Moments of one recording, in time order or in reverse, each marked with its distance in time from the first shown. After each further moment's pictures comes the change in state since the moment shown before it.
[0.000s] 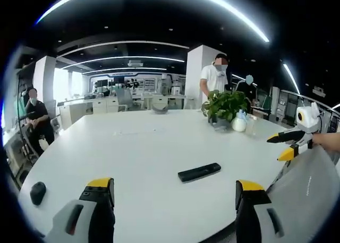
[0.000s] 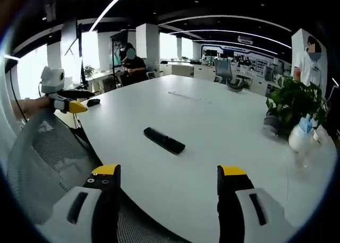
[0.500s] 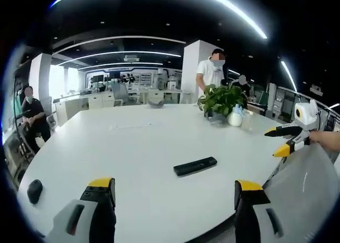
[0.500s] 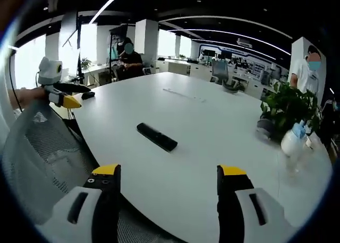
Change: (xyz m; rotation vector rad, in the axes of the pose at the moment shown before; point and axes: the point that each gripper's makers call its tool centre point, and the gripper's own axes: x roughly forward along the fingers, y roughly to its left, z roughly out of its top) left arm 0.002 -0.007 -0.011 -0.008 0.055 -0.041; right arm -0.003 -0.008 -0.004 -0.058 0.025 -0.063
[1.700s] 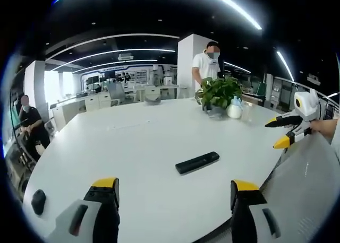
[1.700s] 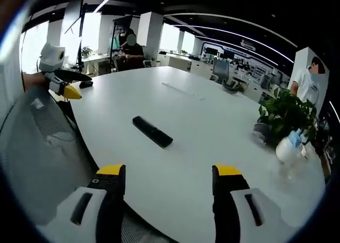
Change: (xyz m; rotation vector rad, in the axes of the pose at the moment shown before) left arm 0.010 0.004 -0.001 0.073 0.038 -0.004; right arm 0.007 -0.014 -0.007 -0.074 0.047 -0.027
